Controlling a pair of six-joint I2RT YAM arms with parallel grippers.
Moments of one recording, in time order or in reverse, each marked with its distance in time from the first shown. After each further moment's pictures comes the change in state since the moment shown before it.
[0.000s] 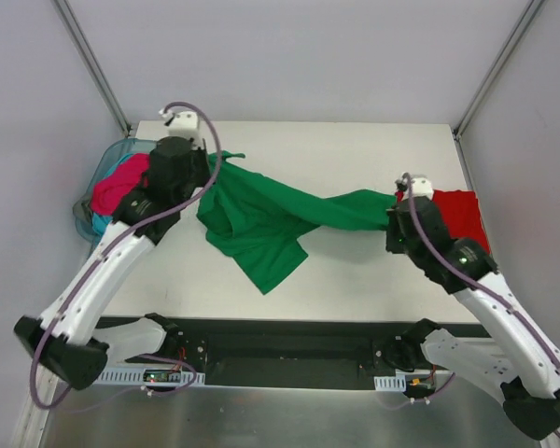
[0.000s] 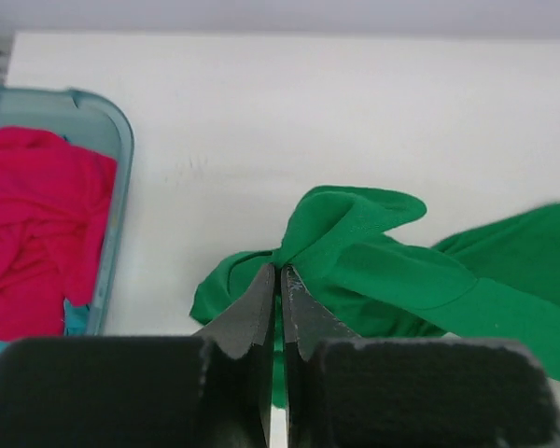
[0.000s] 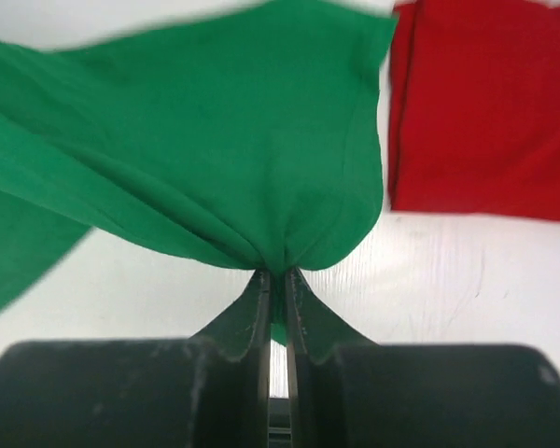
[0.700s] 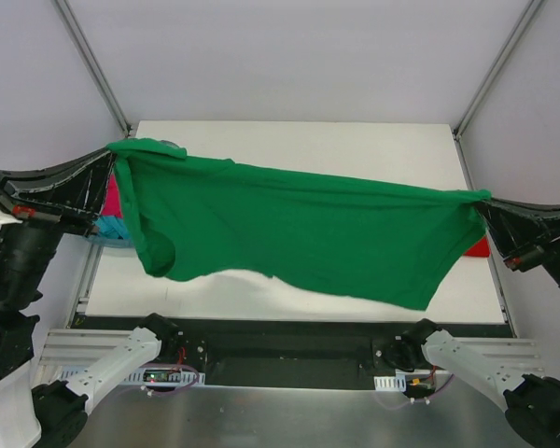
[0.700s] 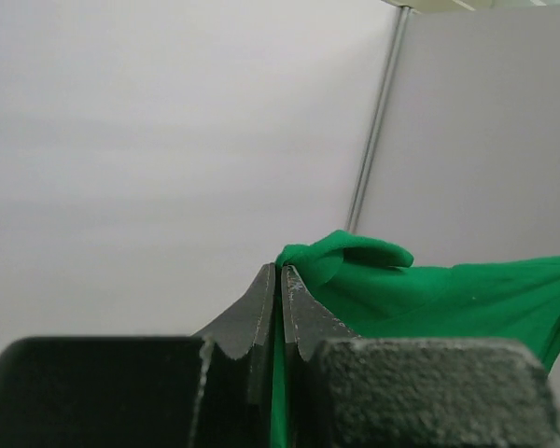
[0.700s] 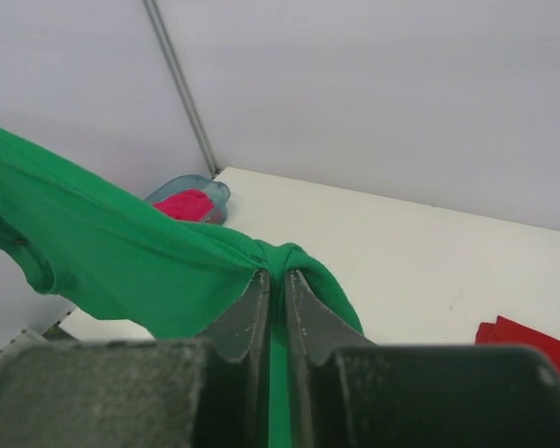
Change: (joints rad) left arm 0.000 -0.505 0.418 0.005 0.401 -0.005; right arm -0.002 -0.060 1.078 -0.220 -0.312 -0.188
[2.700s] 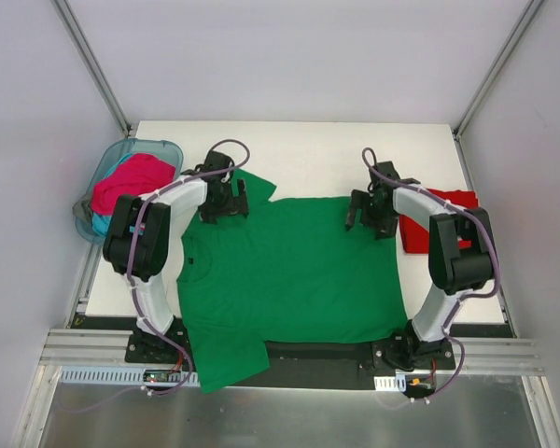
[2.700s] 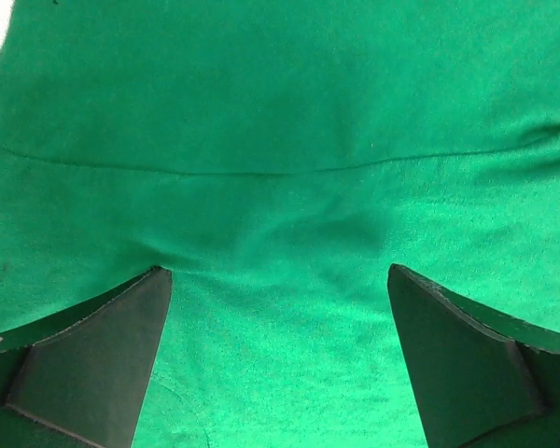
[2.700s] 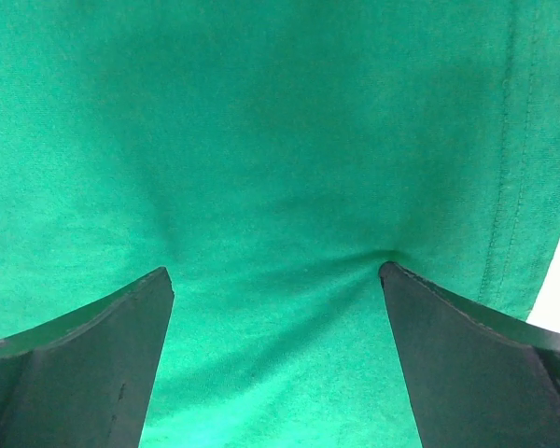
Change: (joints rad) left arm 0.191 1.127 -0.503 -0.016 -0.021 -0.243; right arm -0.364 0.938 -0.937 0.504 -0.135 0.245
